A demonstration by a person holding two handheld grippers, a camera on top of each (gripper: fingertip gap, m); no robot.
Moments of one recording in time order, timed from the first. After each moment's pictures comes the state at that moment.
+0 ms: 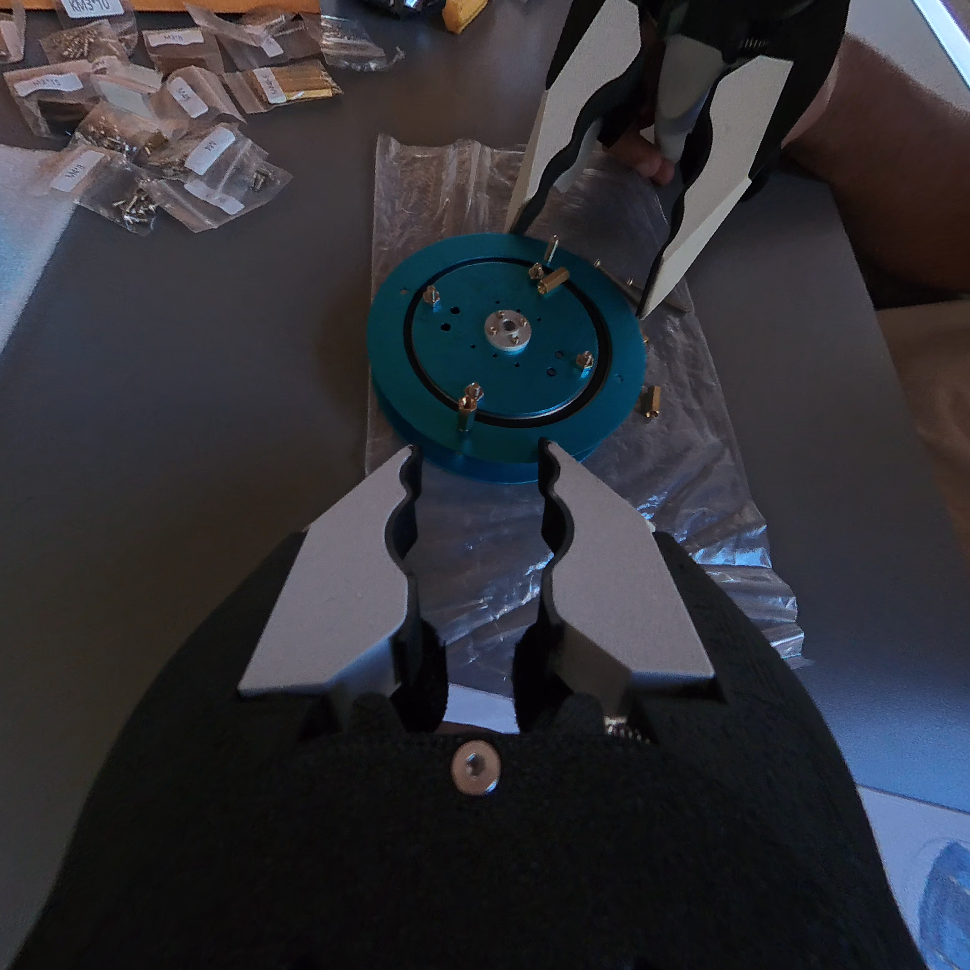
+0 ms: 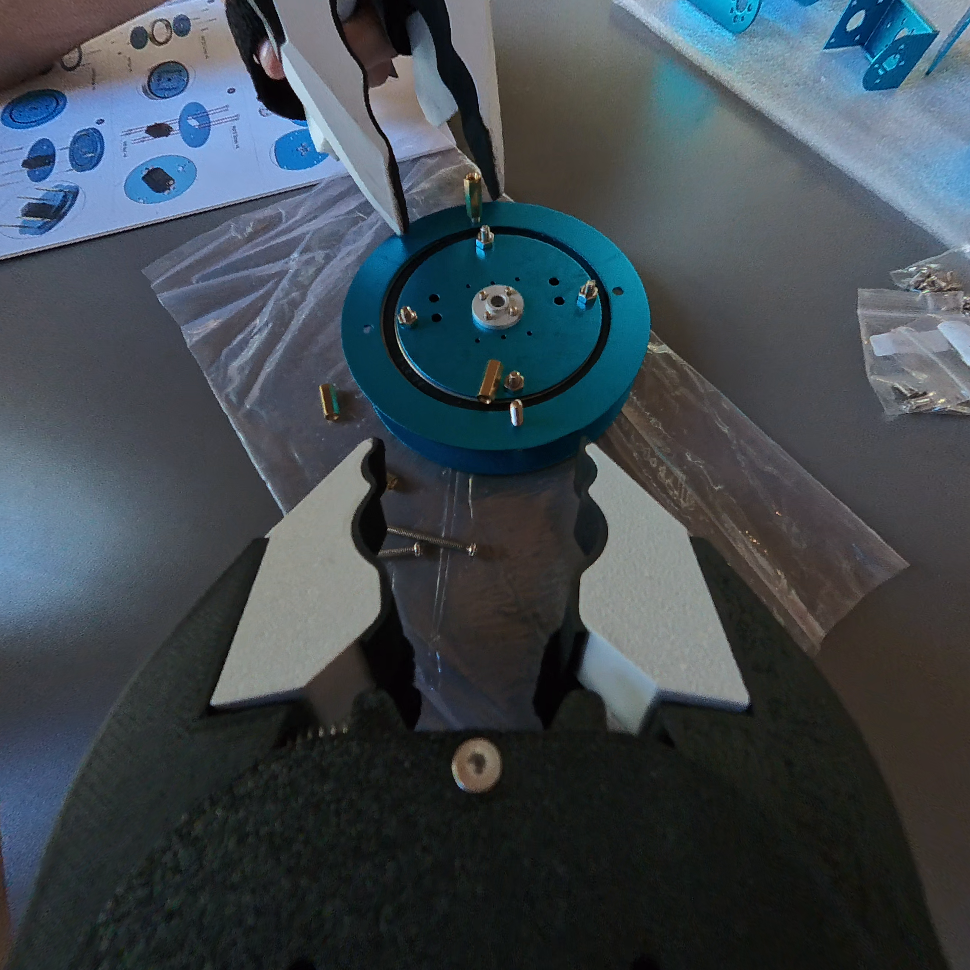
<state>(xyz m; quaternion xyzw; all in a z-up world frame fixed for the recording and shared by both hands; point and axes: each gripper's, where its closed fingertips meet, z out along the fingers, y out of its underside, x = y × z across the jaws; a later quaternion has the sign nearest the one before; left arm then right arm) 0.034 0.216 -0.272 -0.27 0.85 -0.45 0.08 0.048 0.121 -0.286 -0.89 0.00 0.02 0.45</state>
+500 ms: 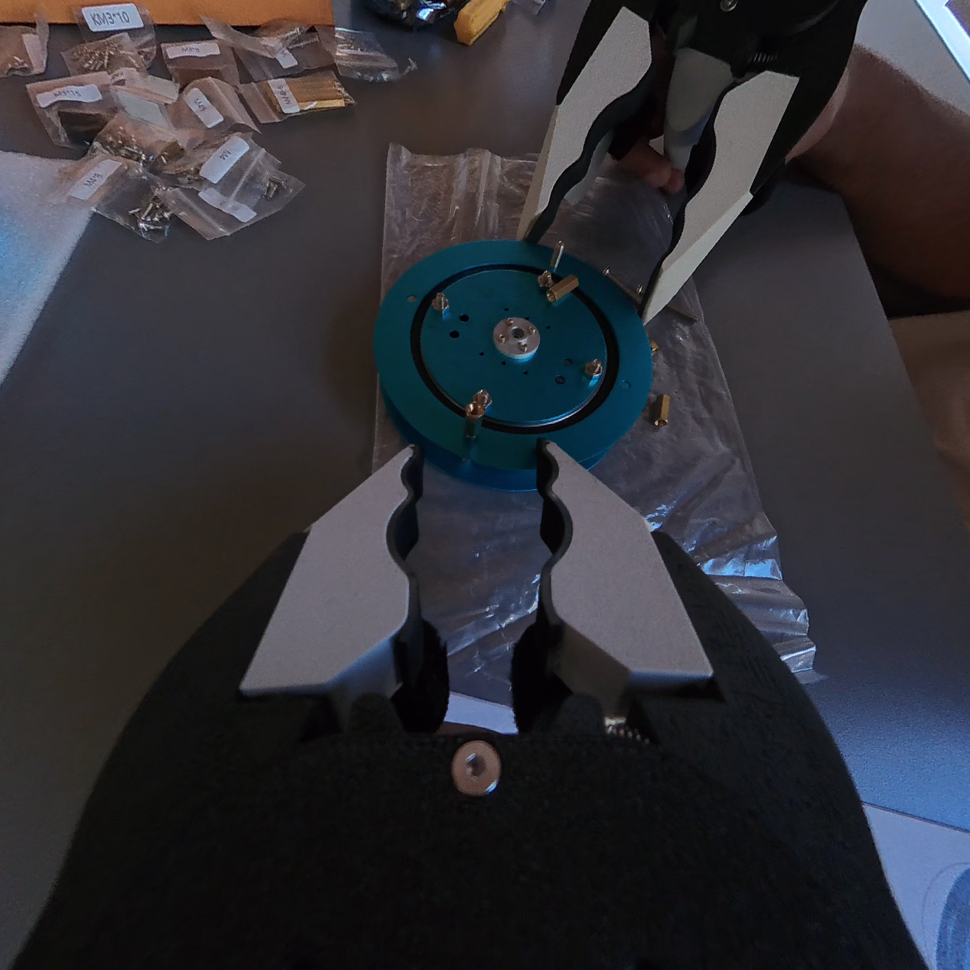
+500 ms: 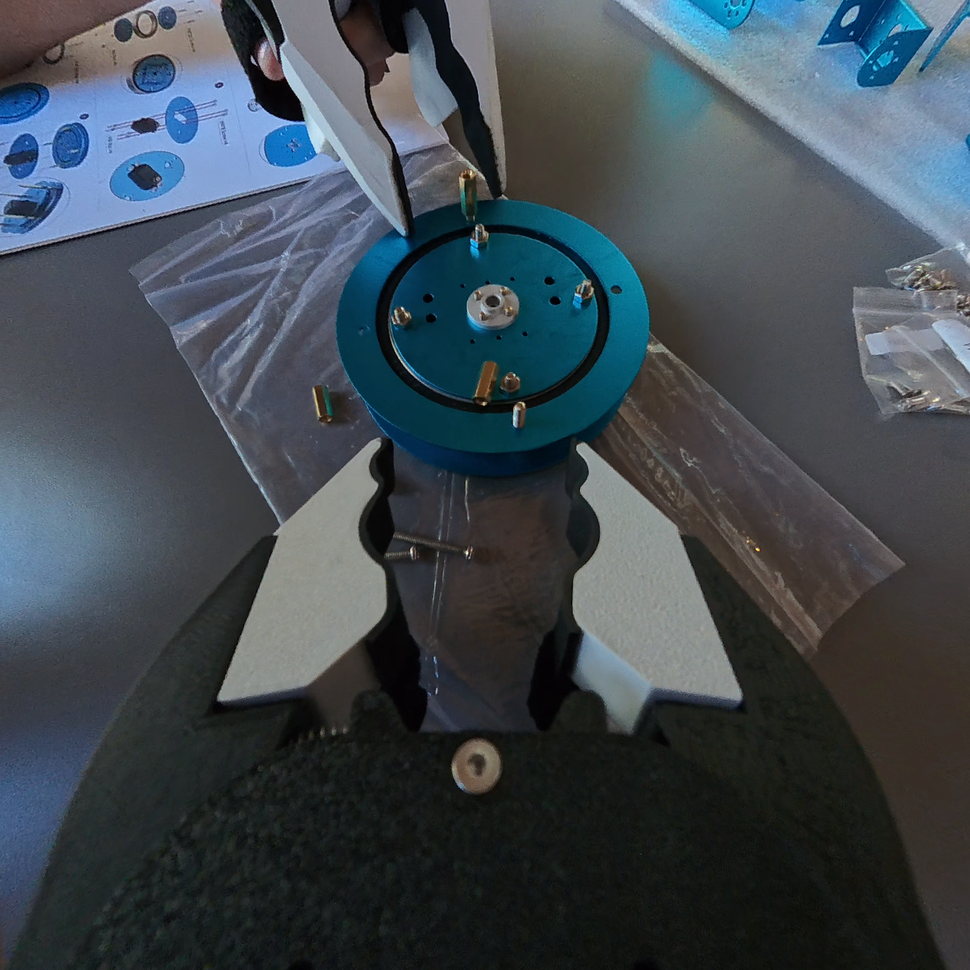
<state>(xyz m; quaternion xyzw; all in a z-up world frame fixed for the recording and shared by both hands) 0.038 0.216 -0.272 -0.28 0.84 -0.45 0.09 0.049 0.123 -0.287 -0.90 0.00 0.01 0.44</state>
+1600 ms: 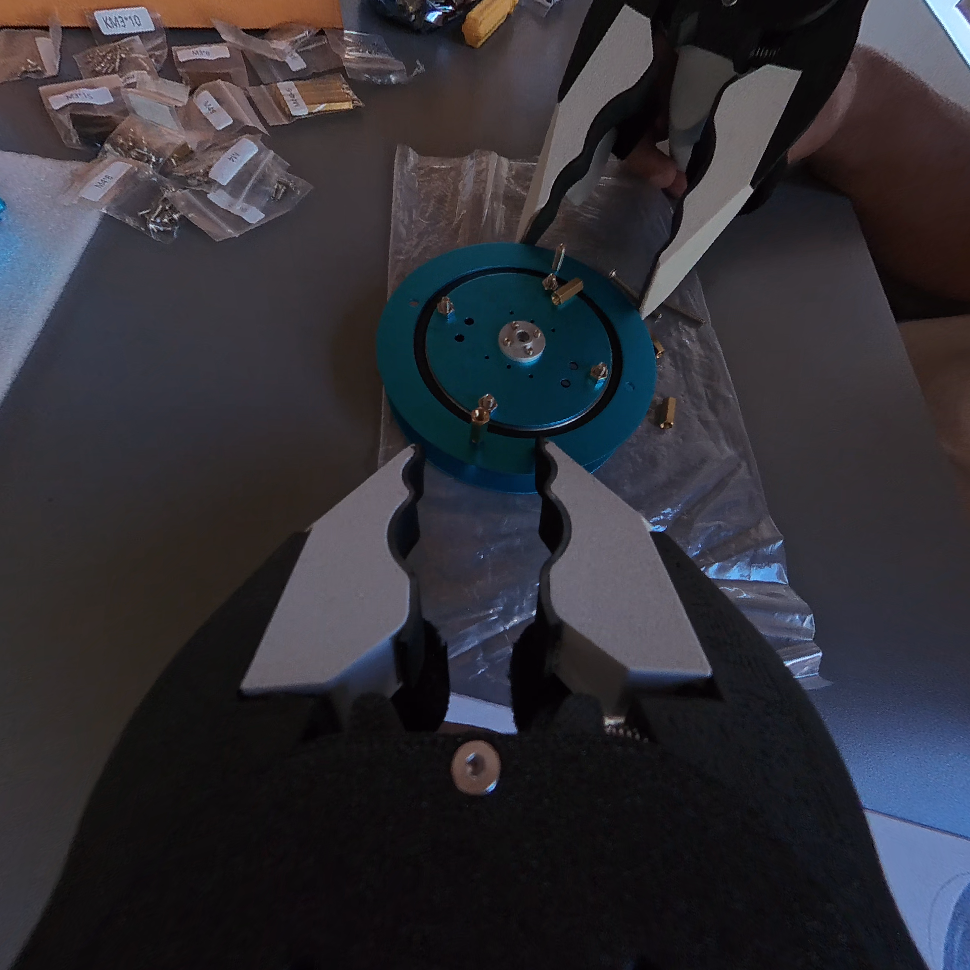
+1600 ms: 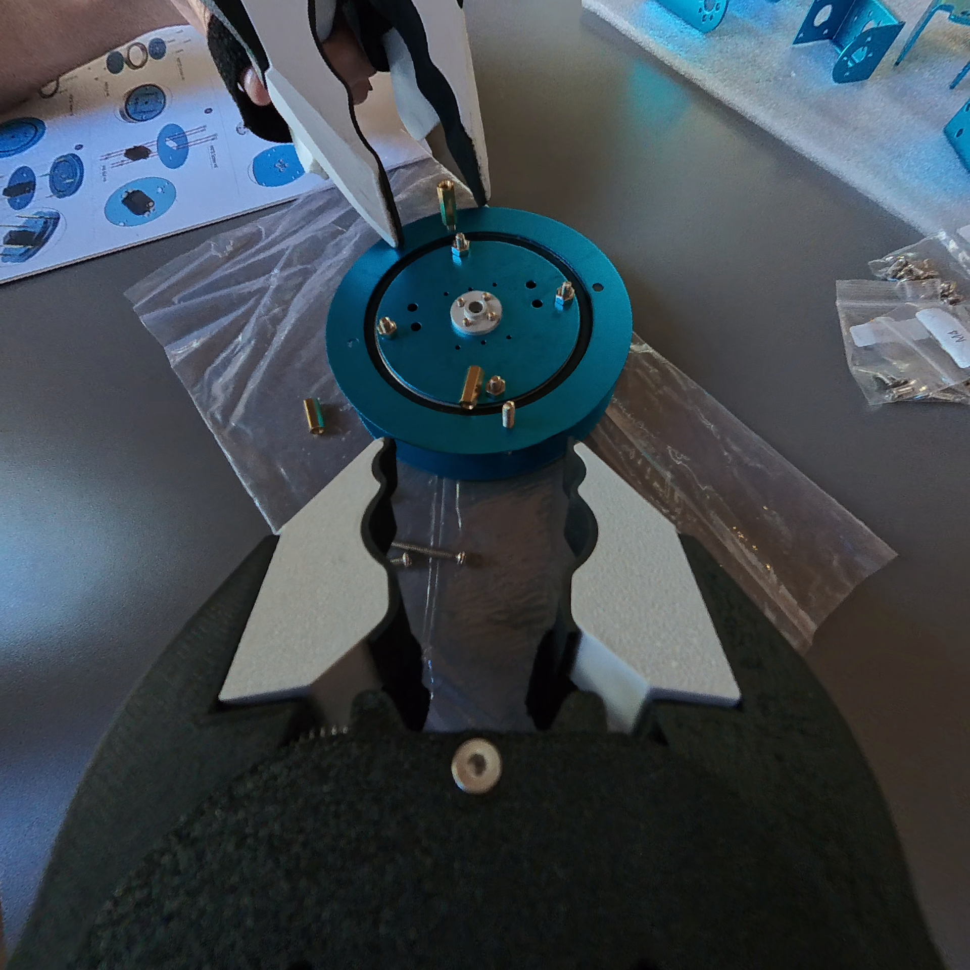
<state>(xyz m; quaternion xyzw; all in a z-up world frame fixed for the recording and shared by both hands) 0.040 0.216 -0.272 -0.28 0.84 -0.45 0.09 0.054 0.124 -0.285 -0.89 0.02 0.01 0.45</state>
